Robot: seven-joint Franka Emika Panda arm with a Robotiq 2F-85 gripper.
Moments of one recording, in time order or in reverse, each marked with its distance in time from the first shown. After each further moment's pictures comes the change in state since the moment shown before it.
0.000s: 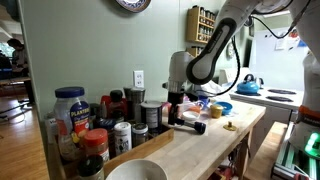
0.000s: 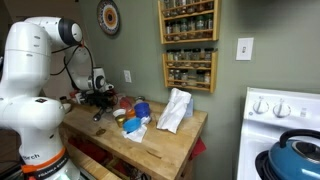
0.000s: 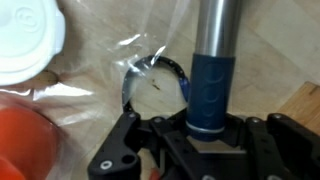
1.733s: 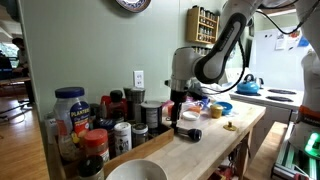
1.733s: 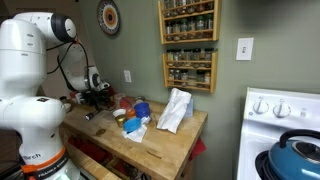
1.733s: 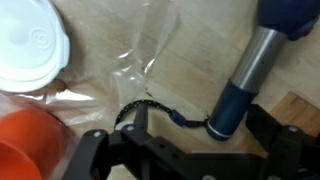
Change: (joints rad) arm 0.053 -0.071 -0.023 -0.061 -0.142 0.002 0.173
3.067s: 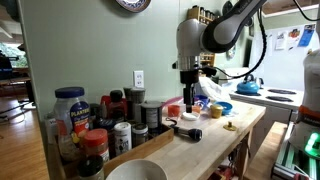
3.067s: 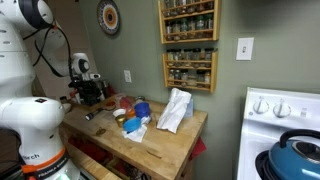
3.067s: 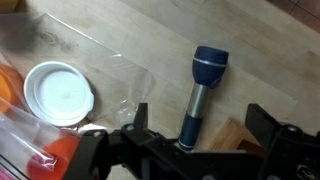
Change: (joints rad) arm -0.060 -0.278 0.149 -0.053 0.156 -0.380 0.032
